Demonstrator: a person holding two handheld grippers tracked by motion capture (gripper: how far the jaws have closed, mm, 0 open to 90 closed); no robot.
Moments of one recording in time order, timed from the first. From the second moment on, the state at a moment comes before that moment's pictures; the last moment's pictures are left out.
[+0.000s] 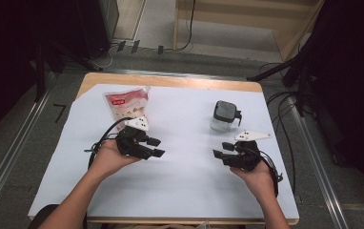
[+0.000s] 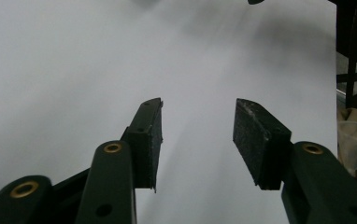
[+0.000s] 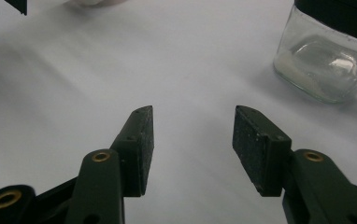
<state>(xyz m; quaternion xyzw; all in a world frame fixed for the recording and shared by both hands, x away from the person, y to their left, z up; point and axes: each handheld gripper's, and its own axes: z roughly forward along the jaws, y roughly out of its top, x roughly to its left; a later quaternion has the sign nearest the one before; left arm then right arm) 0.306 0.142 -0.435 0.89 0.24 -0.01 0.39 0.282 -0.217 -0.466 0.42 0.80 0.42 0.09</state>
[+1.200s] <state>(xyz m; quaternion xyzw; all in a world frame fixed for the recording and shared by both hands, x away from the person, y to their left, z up) 0.305 0.149 -0.436 0.89 0.24 0.00 0.40 0.284 -0.215 -0.466 0.44 0.79 0.42 0.11</state>
